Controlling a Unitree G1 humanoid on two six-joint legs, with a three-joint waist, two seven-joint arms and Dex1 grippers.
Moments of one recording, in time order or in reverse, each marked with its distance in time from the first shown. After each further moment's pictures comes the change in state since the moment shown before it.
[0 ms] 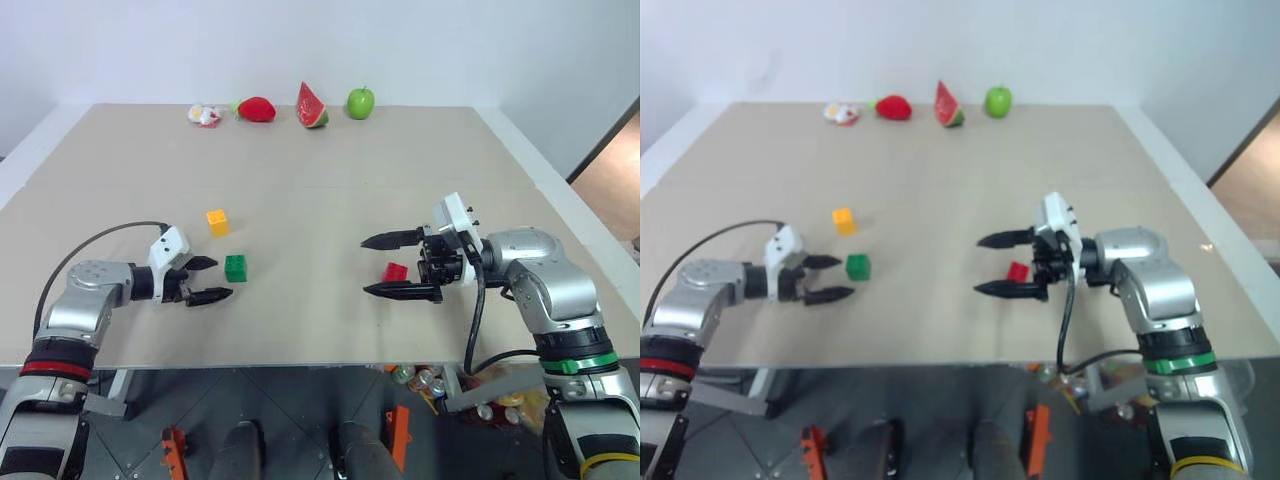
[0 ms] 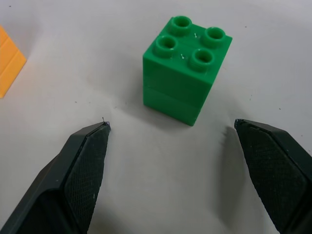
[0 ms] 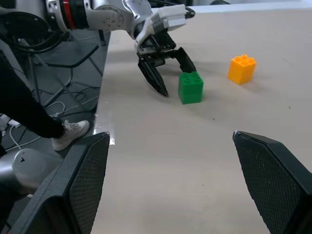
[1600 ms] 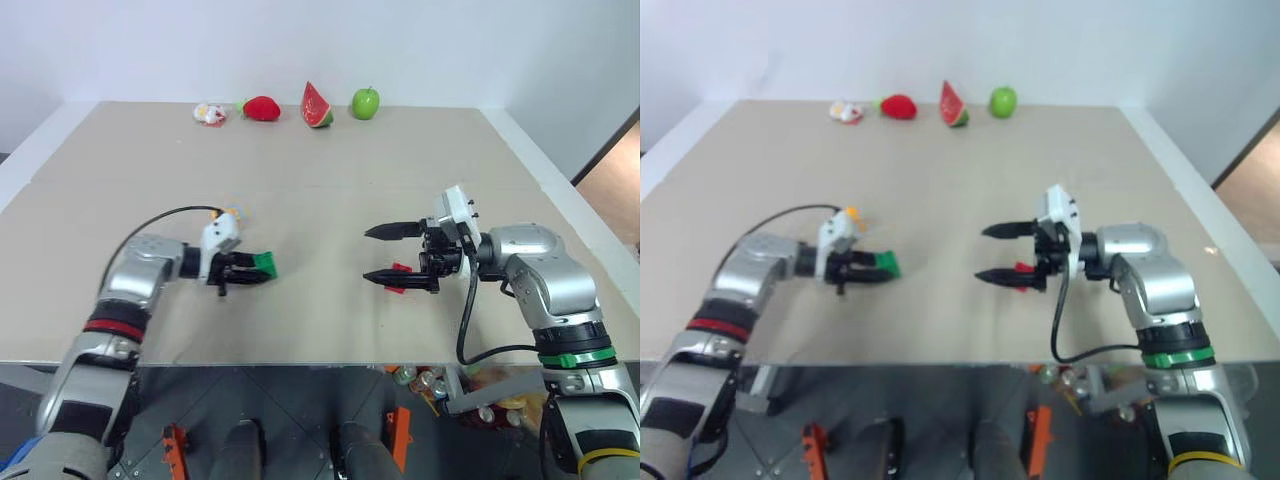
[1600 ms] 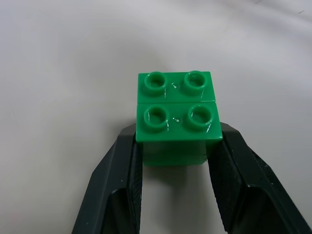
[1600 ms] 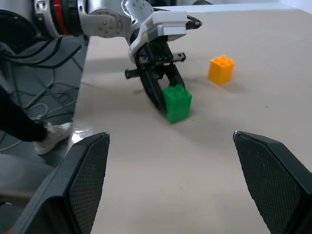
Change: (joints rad) left arm -0.276 -0.229 -0.131 0.185 0.113 -0.046 -0.117; right arm -0.026 -0.014 -0.017 0.056 -0.018 -0.022 -0.054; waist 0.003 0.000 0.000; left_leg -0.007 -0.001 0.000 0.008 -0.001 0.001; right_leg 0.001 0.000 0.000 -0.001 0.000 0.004
